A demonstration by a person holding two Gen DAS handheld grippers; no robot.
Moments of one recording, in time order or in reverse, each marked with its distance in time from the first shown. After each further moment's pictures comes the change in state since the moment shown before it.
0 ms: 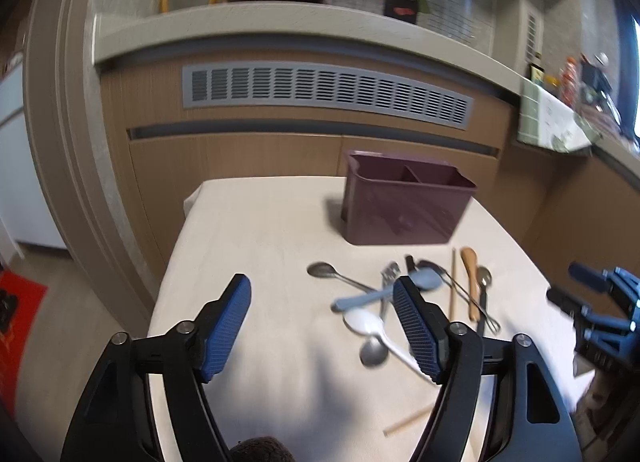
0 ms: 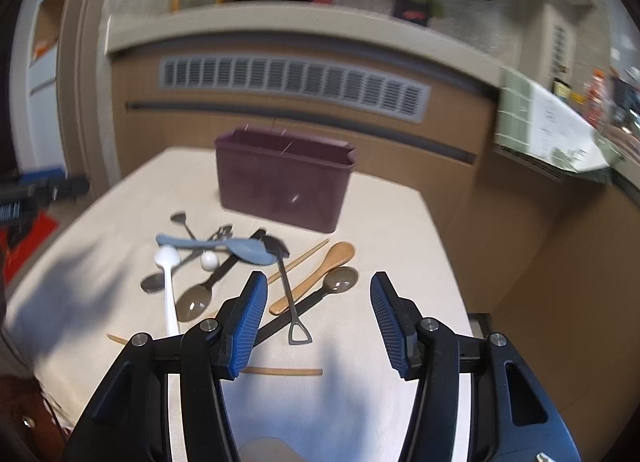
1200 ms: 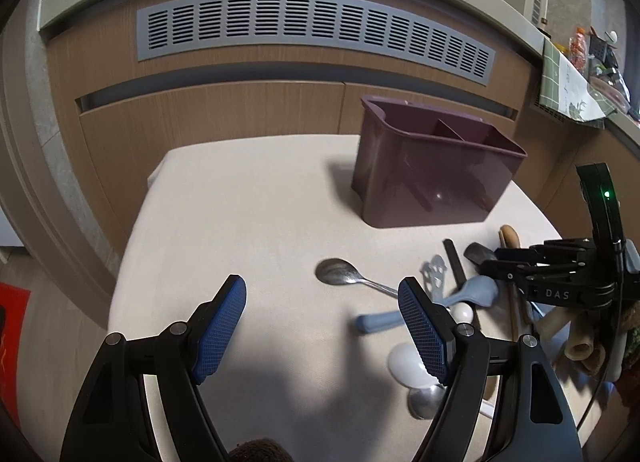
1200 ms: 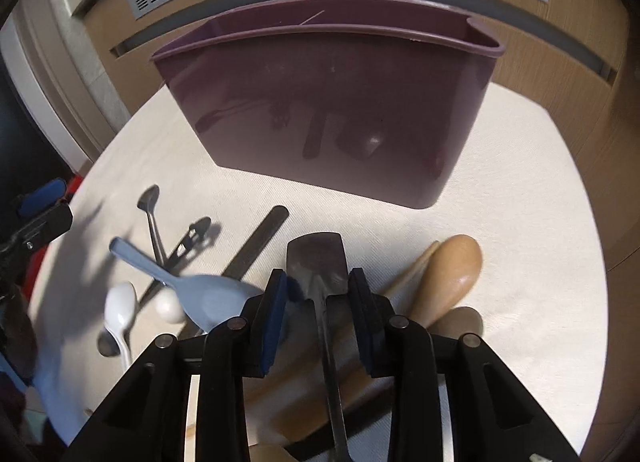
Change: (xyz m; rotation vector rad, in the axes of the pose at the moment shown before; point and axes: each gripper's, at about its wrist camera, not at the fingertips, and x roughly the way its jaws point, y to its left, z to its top) left arm 0.102 0.012 0.000 0.052 0.142 -0.054; right arm 0.192 0.000 0.030 0.067 0.371 0.293
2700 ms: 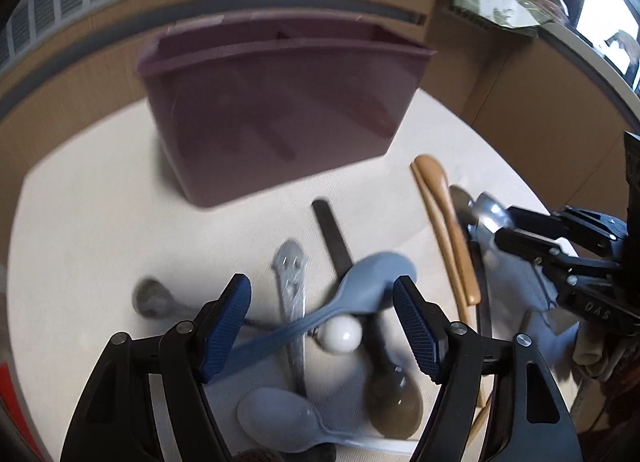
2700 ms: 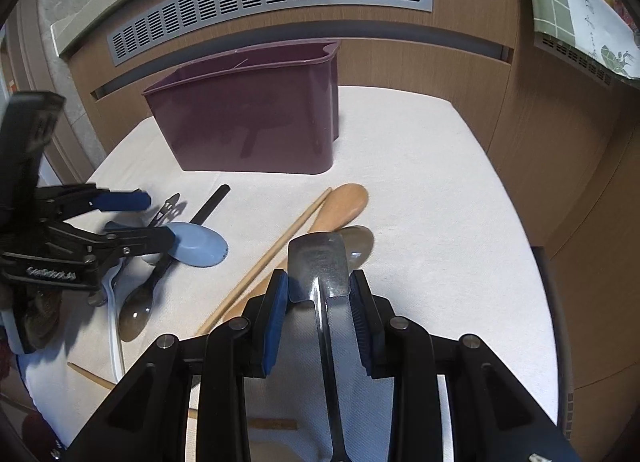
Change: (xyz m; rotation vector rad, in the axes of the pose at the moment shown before) left arm 0.078 -0.087 0.012 0.223 0.264 -0.276; right arm -0.067 -0.031 -0.067 0.123 -0.170 -0.124
